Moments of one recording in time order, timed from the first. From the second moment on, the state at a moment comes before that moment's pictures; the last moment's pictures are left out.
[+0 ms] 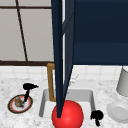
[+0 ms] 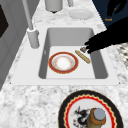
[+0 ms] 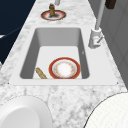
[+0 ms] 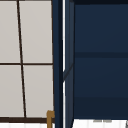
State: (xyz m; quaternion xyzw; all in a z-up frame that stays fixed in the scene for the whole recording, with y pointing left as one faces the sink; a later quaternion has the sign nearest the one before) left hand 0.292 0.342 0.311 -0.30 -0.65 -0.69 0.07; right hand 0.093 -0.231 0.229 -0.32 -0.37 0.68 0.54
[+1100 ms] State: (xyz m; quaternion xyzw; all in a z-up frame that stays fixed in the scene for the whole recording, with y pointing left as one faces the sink) left hand 0.194 0.238 0.198 -0.29 -0.65 -0.70 0.08; right hand 0.093 -0.231 0.229 -0.32 -0.37 0.68 0.54
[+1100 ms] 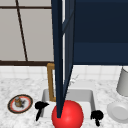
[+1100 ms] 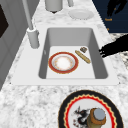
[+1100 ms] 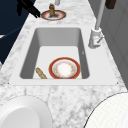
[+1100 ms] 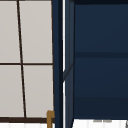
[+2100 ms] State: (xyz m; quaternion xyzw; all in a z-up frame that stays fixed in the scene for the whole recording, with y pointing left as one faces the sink) left hand 0.181 0.226 0.166 -0.28 -0.65 -0.70 0.08; right hand 0.092 -0.232 0.231 -0.31 -0.37 0.69 0.54
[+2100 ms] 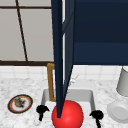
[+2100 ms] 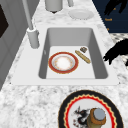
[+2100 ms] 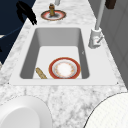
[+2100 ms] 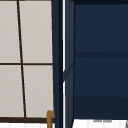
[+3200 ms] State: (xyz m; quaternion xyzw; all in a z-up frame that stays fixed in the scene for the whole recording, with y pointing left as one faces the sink) left hand 0.182 0.225 0.165 -0.27 -0.65 -0.70 0.08; right hand 0.125 -0.247 0.254 -0.37 -0.44 0.66 0.48
